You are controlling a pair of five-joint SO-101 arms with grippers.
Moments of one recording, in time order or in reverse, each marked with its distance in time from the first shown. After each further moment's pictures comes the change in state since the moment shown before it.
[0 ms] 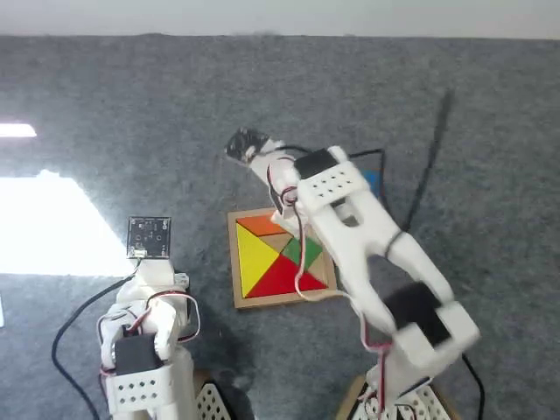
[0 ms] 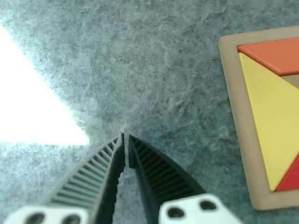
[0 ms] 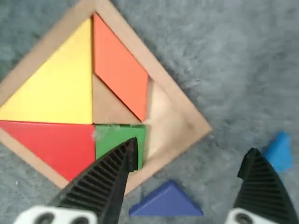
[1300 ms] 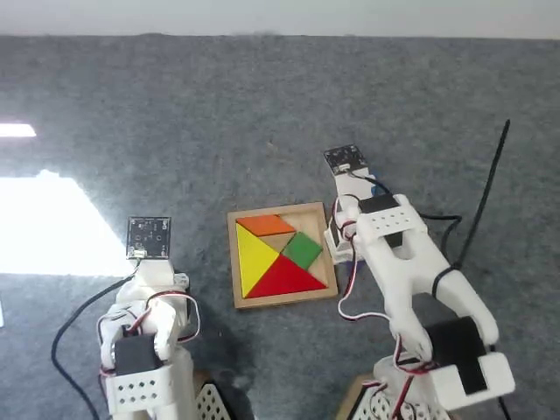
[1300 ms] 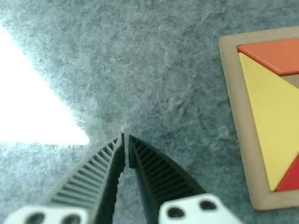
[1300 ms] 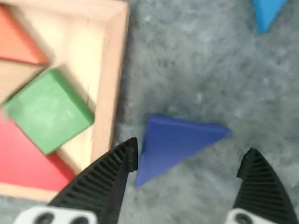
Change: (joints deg) left arm 0.0 0.0 0.0 0.0 0.0; right arm 12.9 -9.7 33.8 -18.9 -27.4
